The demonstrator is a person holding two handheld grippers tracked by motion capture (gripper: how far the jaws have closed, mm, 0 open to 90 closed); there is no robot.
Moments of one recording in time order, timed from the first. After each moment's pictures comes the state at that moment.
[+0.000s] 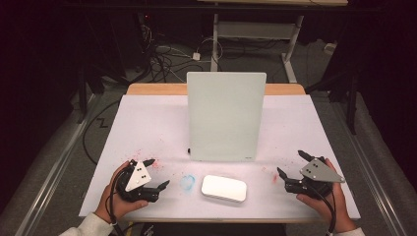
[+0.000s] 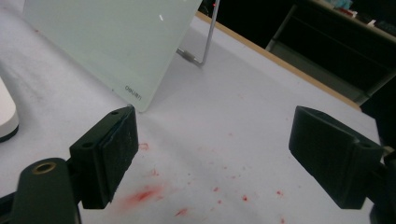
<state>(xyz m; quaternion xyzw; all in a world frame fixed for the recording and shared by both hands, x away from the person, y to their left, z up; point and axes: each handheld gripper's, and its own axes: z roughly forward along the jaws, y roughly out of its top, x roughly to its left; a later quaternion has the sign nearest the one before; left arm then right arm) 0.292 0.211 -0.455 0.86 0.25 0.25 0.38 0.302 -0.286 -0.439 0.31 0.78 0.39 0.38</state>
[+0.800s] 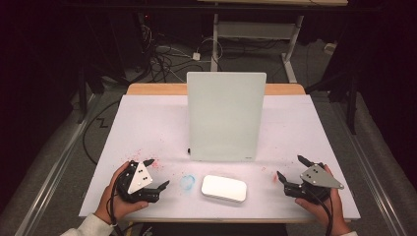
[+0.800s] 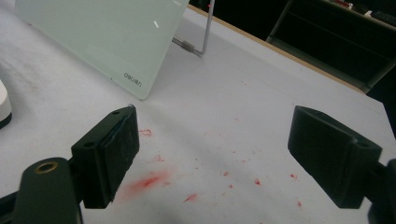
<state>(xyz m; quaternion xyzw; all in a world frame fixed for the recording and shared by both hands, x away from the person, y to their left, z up) 0.289 0.208 -0.456 0.86 0.25 0.27 0.36 0.298 -0.289 -0.460 0.33 0.77 0.40 0.38</state>
